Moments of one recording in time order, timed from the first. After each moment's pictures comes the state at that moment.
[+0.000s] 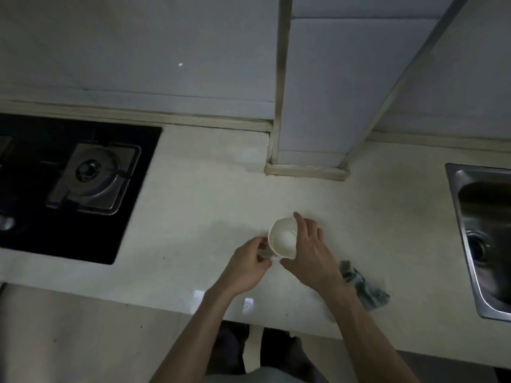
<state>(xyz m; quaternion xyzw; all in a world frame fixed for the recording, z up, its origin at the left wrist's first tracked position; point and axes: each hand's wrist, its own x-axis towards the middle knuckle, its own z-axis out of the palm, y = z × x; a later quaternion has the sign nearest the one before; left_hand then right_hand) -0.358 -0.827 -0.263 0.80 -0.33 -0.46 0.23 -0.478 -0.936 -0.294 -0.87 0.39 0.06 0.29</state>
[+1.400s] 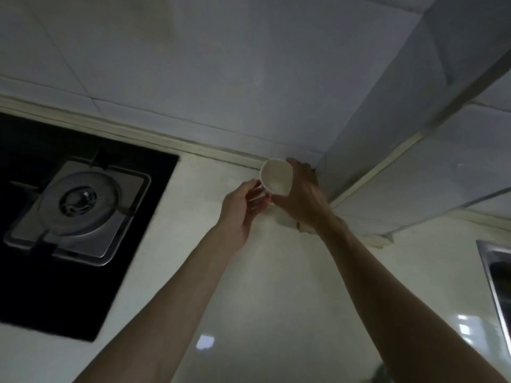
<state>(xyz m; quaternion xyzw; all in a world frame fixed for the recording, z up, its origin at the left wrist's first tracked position) -0.129 -0.930 -0.286 0.48 0.09 -0.49 0.72 -0.212 -1.055 -0.297 -0.90 0.35 -0.07 0.25</state>
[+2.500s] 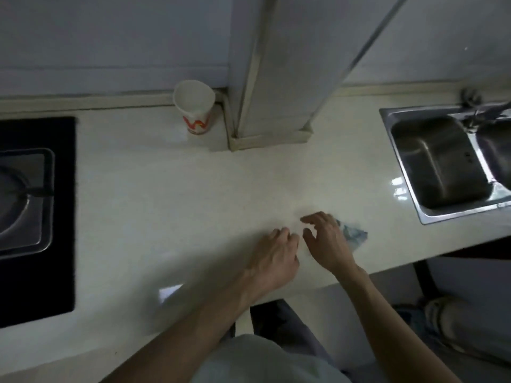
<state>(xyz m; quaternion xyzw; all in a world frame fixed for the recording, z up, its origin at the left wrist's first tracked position) -0.362 -0.834 -0.300 0.64 -0.67 -0.37 0.09 -0.503 -0.903 -0.318 -0.79 0.57 0.03 0.23</state>
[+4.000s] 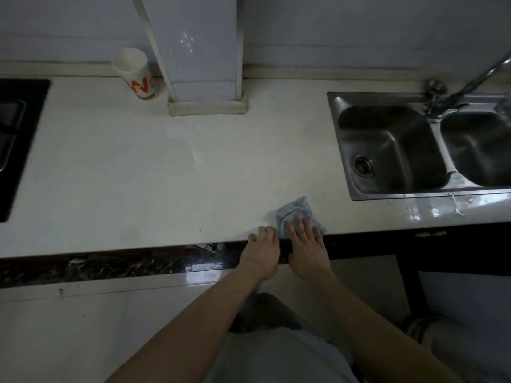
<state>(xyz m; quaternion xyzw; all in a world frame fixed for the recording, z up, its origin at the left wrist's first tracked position) -0.636 -0.822 -0.352 0.68 -0.67 -0.25 -0.15 -0.770 -0.880 -0.372 -0.87 0.43 0.19 0.14</state>
